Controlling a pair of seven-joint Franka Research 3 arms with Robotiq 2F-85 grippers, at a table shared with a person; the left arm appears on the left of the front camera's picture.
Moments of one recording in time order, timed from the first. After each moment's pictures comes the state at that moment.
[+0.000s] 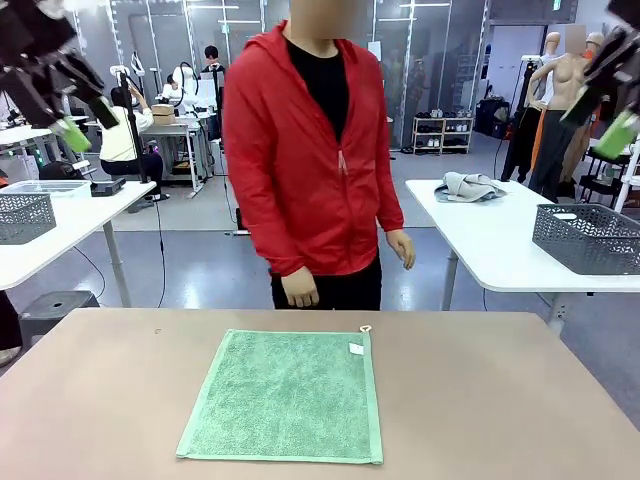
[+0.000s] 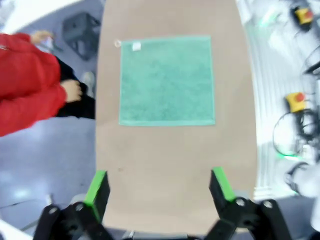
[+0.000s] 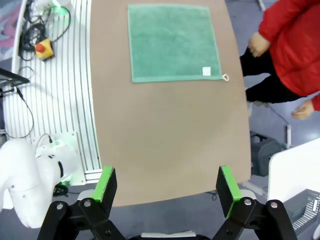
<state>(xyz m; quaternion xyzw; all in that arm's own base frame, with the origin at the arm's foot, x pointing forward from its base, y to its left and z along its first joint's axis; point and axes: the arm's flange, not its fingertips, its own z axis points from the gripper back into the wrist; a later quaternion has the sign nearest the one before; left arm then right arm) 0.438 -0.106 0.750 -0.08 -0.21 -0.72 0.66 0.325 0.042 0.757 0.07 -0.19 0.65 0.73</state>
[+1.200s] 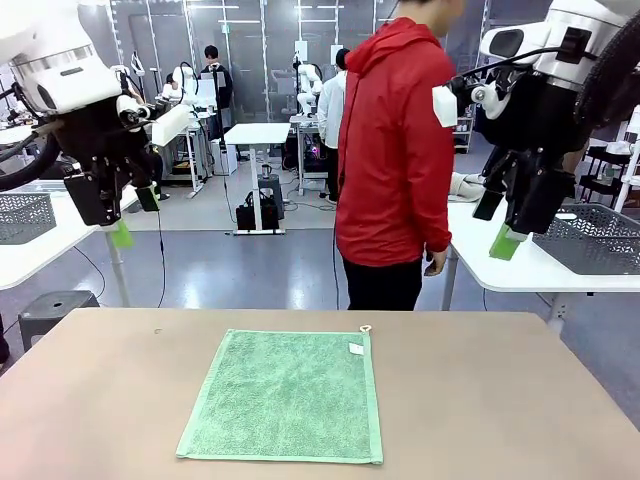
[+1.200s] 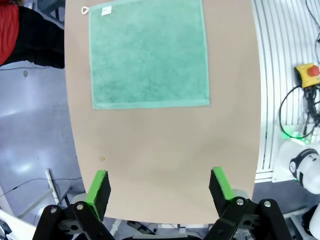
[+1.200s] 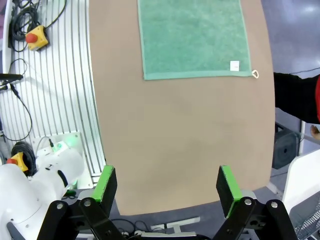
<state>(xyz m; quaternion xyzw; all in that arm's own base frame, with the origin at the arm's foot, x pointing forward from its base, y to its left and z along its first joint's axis) 0.410 -0.175 0.653 0.00 -0.13 -0.74 0.66 0.328 0.133 0.666 0.04 -0.12 0.65 0.75</state>
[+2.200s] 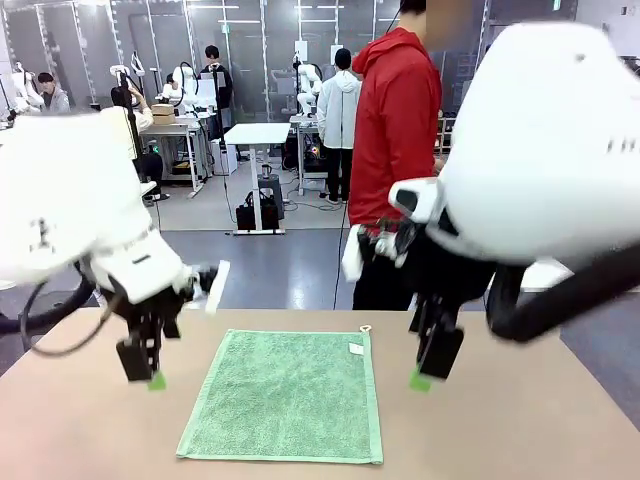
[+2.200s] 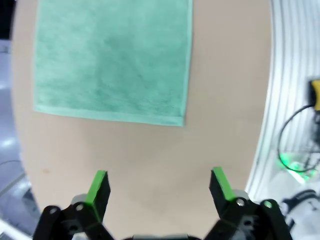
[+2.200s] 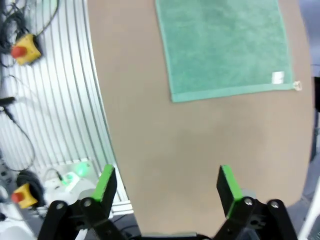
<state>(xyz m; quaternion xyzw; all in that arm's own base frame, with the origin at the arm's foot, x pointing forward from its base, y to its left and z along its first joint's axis) 0.348 -0.222 0.465 0.03 -0.08 -0.70 0.71 0.280 0.225 0.523 0.03 -0.10 0.63 0.77</state>
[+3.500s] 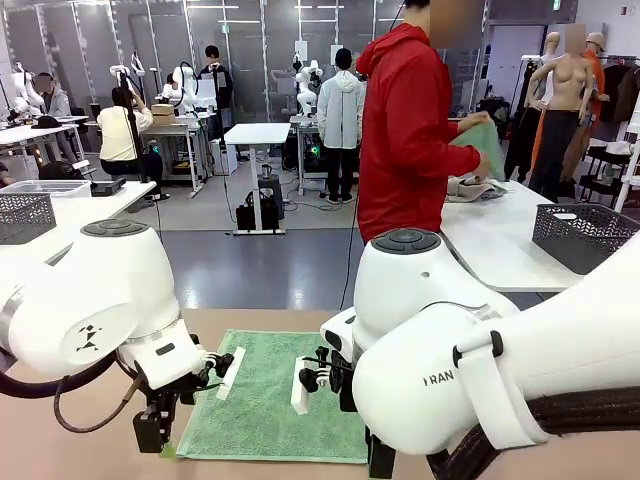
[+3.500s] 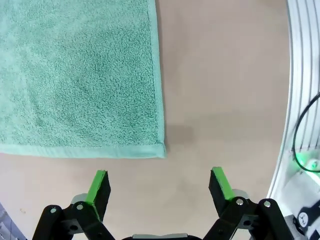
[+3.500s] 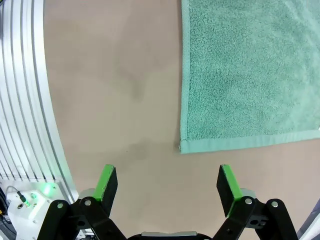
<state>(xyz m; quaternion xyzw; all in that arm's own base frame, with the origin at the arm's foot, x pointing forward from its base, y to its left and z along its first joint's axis) 0.350 -0.233 0.354 0.02 -0.04 -0.74 0.67 0.305 0.284 0.355 -0.02 -0.05 0.68 0.73</state>
